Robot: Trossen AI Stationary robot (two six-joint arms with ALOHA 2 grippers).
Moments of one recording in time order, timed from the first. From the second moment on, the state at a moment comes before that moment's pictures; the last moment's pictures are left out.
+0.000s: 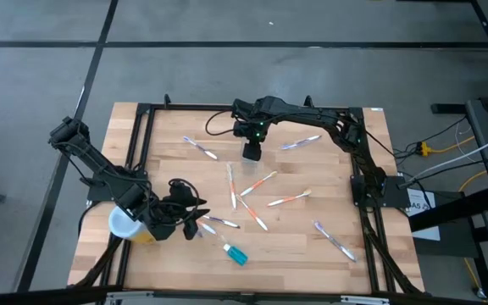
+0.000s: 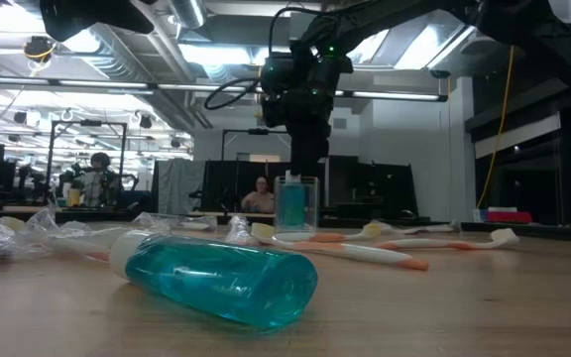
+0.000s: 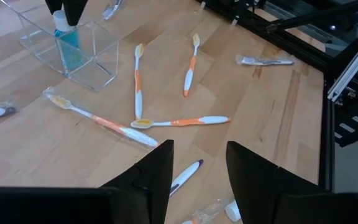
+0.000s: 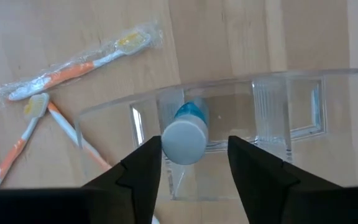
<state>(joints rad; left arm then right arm) -0.67 1.25 0.92 -0.50 -0.77 -1.04 -0.34 2.22 1.99 -1.14 -0.23 -0.16</state>
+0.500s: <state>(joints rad) -0.66 1.26 0.92 -0.56 -0.77 -1.04 -0.31 1.99 1.99 -1.29 -0.25 -0.08</state>
